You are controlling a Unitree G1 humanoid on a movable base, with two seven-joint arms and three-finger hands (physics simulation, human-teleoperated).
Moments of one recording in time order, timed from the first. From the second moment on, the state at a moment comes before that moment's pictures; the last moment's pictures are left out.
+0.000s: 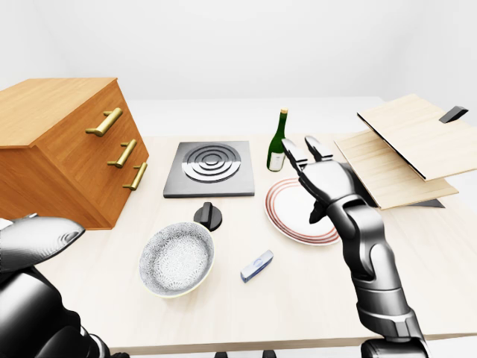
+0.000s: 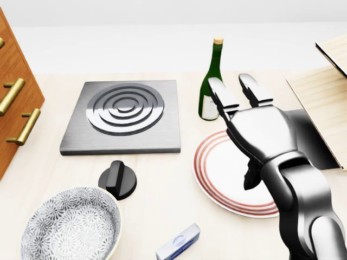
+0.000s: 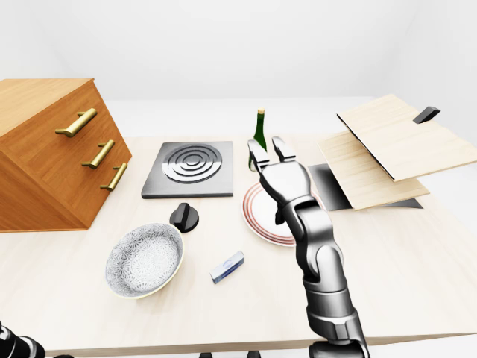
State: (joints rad) left arm -0.29 0.29 0.45 -0.99 -0.58 0.09 0.28; right arm -0.34 -0.21 -0.03 -0.19 -1.24 -0.09 0.45
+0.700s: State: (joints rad) left arm -0.29 0.30 0.46 -0.98 -0.66 0.09 0.33; right arm -0.15 -0.01 0.21 -0.38 -1.43 -0.09 0.48
